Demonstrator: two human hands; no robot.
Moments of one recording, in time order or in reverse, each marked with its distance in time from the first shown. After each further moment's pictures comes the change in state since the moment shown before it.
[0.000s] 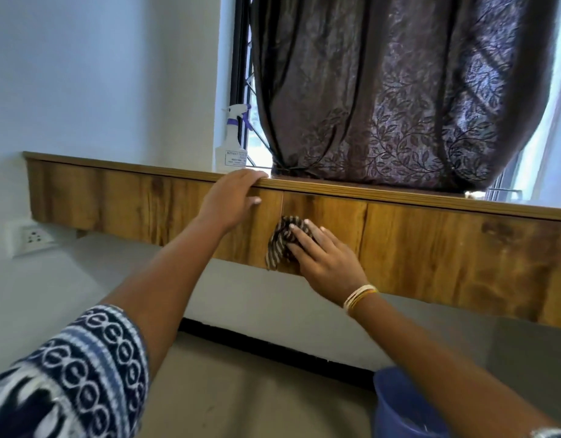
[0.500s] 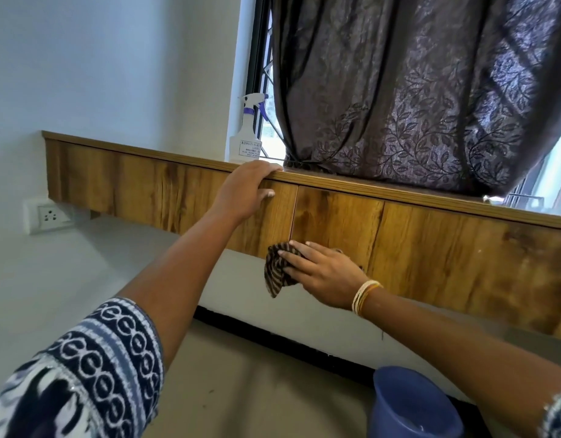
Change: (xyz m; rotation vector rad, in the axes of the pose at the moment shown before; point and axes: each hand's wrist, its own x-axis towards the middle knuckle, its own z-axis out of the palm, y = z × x) left_hand 0.000 -0.001 0.002 -0.121 0.060 -0.001; right_hand 0.004 -0.001 0.000 0.017 -0.186 -0.446
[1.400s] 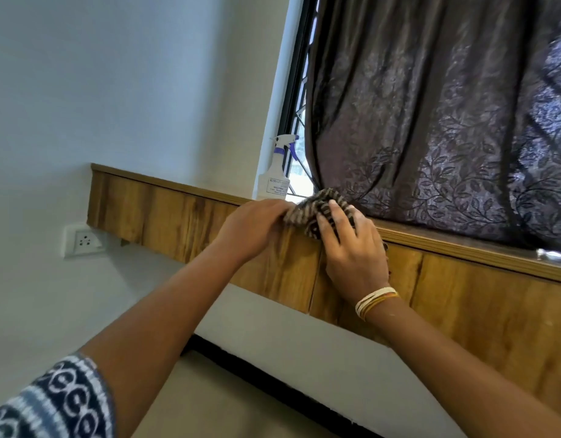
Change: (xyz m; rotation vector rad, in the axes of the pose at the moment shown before) left_hand -0.007 -0.016 -0.016 0.174 0.063 0.068; right_hand 0.073 0.054 -0.017 -0.163 0.429 0.633
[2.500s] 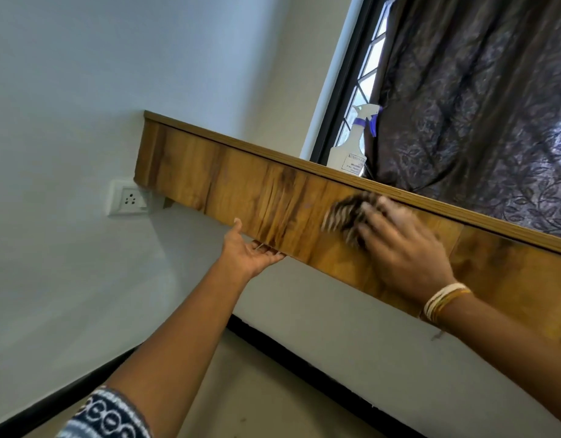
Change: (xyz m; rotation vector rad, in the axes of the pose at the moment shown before) left_hand -0.106 -0.155 0.033 -2.362 0.342 -1.495; right_hand 0.023 -0.078 0.041 0.004 -0.175 -0.428
